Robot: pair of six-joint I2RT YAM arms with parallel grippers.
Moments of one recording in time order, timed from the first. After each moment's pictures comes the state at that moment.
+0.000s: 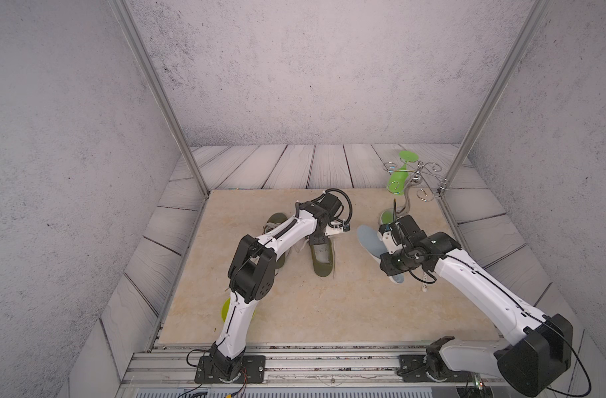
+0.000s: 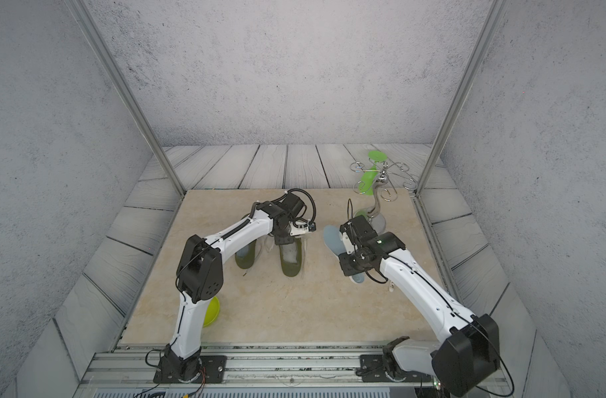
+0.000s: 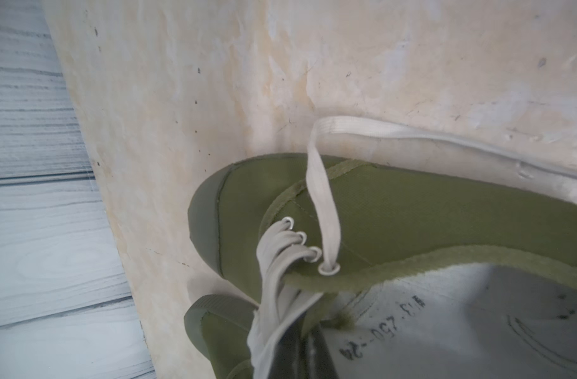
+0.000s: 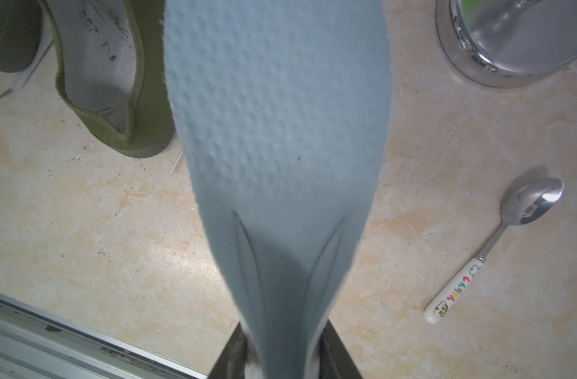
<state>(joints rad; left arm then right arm) -0.68 2.15 1.92 -0.98 -0.23 0.81 0.47 1.27 1.14 -1.05 -0.03 0.12</state>
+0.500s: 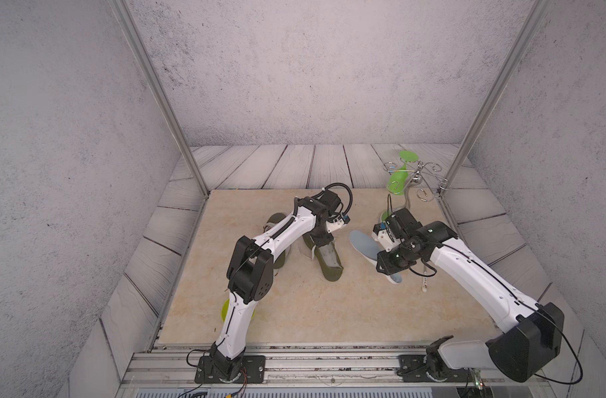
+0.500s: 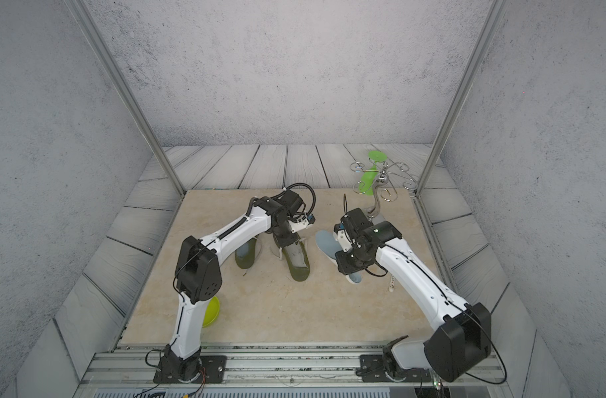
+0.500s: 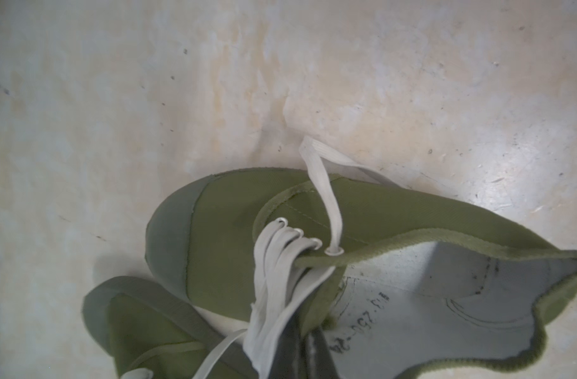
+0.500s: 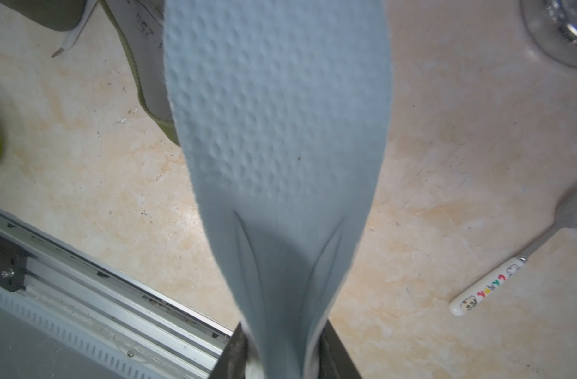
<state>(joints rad) -0.67 2.11 1.88 -1.02 -0.04 0.48 0.47 1.36 1.27 -1.20 -0.17 0.08</state>
